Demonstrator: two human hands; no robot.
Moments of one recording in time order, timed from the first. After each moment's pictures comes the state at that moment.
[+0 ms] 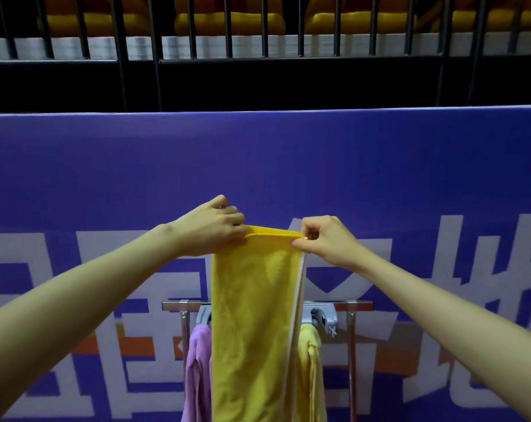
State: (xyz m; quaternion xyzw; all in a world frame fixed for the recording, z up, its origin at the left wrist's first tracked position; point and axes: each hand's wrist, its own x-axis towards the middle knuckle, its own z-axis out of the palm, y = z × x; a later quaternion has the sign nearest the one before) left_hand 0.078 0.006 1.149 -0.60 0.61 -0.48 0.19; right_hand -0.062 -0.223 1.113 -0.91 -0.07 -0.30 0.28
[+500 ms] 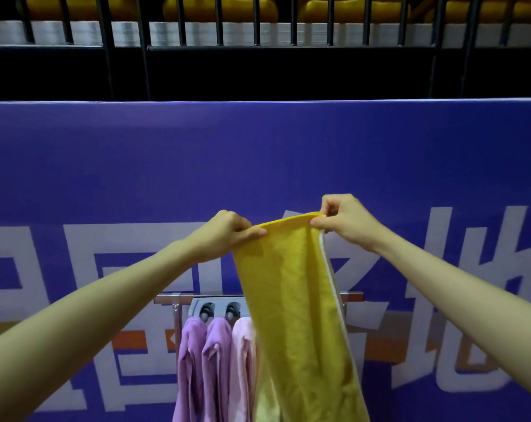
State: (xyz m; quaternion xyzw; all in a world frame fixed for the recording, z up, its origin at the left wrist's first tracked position) left_hand 0.052 -0.032 1.119 -0.80 0.52 -0.10 -0.28; right_hand -0.081 -0.257 1.131 -0.88 -0.02 -0.31 0.36
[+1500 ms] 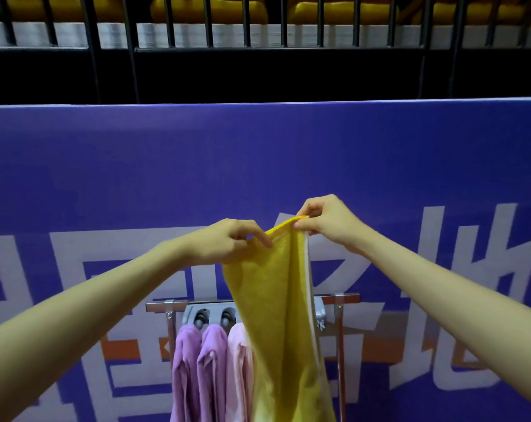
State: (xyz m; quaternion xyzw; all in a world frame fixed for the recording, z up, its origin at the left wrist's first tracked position) left_hand 0.036 -0.025 1.134 -0.78 0.58 0.02 -0.25; right_hand -0.065 -0.246 1.132 -0.88 -0.01 -0.29 0.37
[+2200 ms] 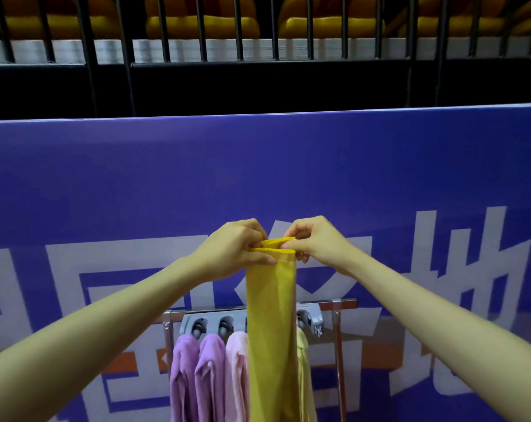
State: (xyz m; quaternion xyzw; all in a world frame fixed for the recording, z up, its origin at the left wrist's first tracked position) left_hand 0.024 -0.048 1.124 -0.77 0.58 -0.19 -0.20; right_hand -0.076 -0.230 1.114 -0.87 -0.04 -0.26 0.42
